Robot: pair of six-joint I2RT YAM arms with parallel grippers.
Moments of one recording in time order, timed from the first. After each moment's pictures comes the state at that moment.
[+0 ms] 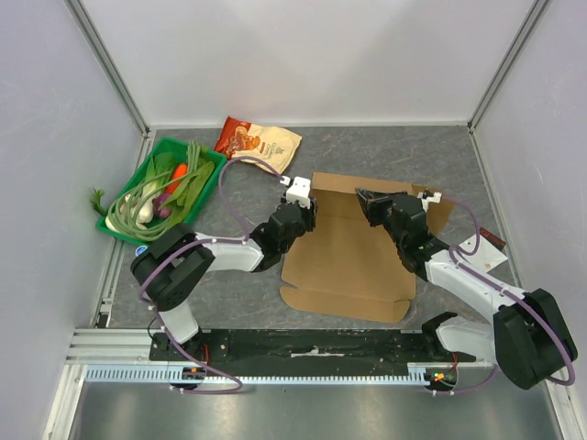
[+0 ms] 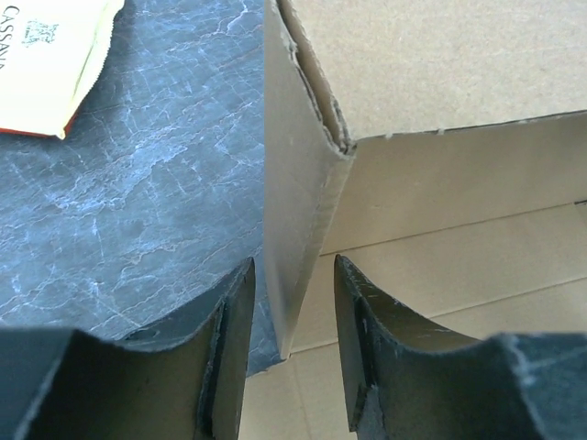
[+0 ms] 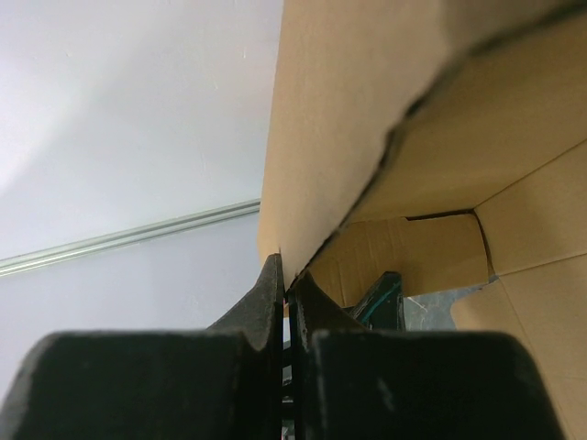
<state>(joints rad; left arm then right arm) -0.84 1.72 0.78 0.69 -0.41 -0.22 0.45 1.16 0.55 0.32 0.22 1.63</state>
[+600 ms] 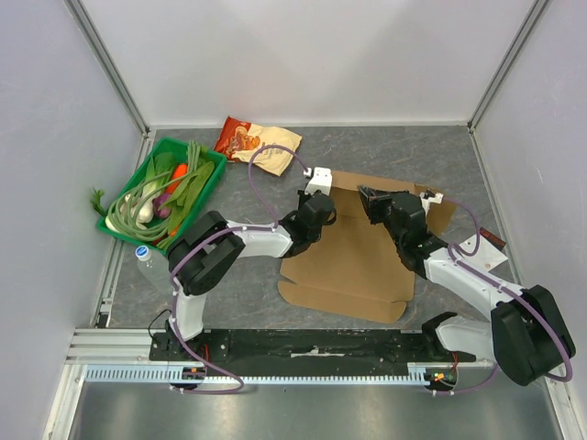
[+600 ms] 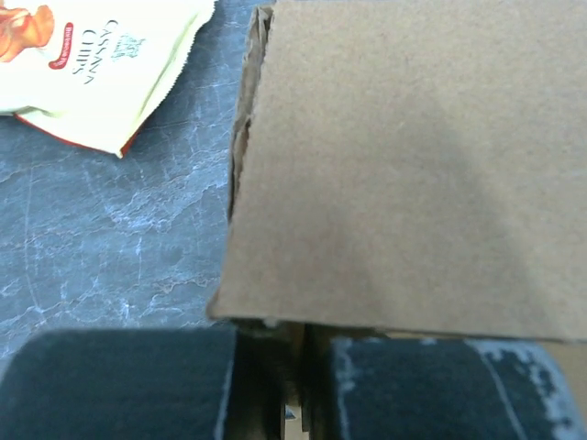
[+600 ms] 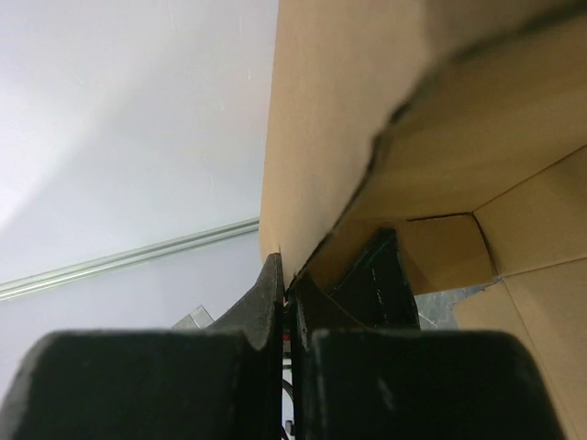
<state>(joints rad) -0.90 1.96 1.10 0.49 -0.73 -0.19 0.45 1.19 0.56 0.33 0.24 1.66</state>
